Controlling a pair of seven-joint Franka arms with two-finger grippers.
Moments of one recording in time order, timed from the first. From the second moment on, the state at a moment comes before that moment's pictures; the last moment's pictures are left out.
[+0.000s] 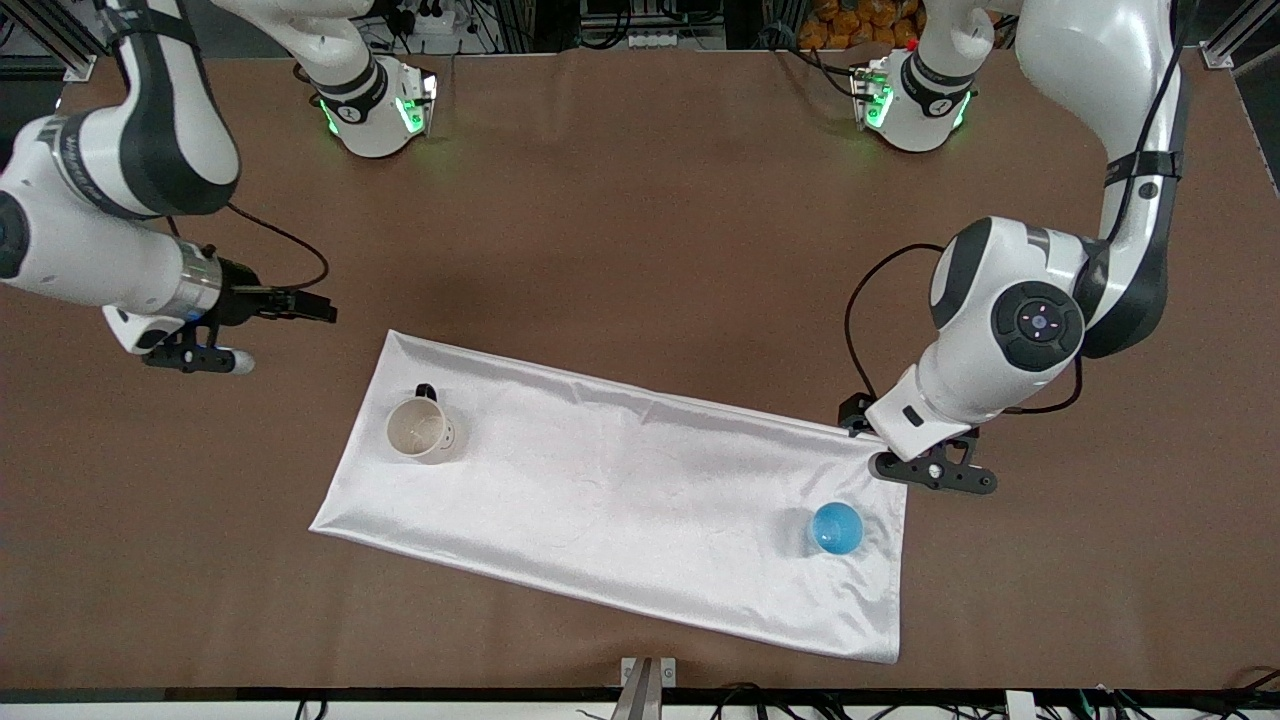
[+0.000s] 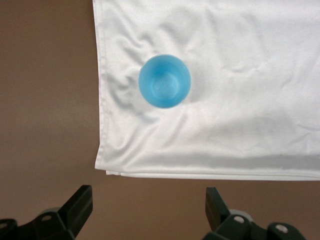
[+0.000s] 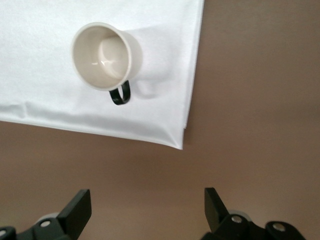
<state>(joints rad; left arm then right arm) -0.30 0.53 -0.03 -1.43 0.03 2.02 -0.13 -0.03 0.08 0.13 -2.01 0.19 1.91 0.15</state>
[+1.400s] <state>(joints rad) -0.33 0.76 -0.05 -1.34 0.03 2.30 -0.04 0.15 0.43 0.13 -2.04 0.19 2.45 0.35</state>
